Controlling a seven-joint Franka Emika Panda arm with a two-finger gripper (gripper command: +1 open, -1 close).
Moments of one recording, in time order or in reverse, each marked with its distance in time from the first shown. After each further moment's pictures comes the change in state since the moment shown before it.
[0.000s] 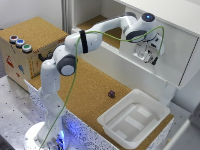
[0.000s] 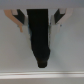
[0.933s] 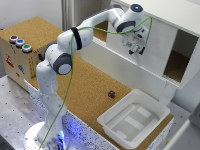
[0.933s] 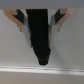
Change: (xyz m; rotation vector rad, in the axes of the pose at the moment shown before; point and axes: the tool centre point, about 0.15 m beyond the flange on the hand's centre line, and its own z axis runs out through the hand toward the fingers) arm 0.002 -0.162 0.006 0.054 -0.052 -0.084
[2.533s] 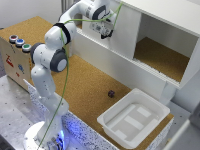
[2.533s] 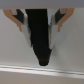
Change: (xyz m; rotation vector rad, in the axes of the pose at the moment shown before) arm 0.027 -0.203 0.018 0.045 0.029 -0.052
